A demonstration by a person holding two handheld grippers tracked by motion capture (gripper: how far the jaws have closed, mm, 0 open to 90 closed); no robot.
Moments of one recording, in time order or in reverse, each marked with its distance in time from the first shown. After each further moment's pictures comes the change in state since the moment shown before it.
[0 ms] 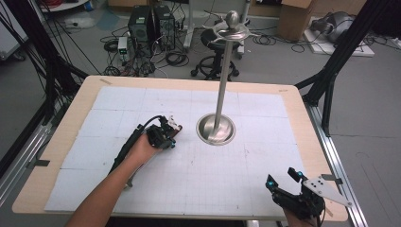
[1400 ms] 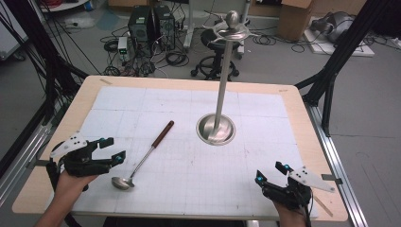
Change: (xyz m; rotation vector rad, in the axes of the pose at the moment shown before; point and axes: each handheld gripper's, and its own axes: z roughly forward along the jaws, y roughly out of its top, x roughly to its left) left arm -0.003 -0.165 -0.138 -0.698 -0.001 -0.315; right arm 0.008 0.006 0.028 0.045 0.074 -0.069
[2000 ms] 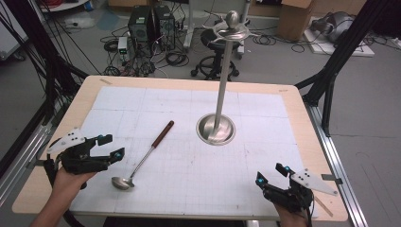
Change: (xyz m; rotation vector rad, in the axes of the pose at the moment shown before) left arm -0.003 0.018 0.000 0.013 -0.007 -0.013; right arm 0.002 -0.002 -0.006 -0.015 0.017 0.027
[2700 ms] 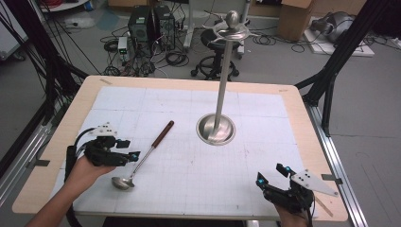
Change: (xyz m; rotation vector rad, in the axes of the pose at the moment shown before) left arm -0.003 0.008 0.056 0.406 -0.013 0.017; right arm 0.000 0.001 -0.002 0.004 -0.007 -0.014
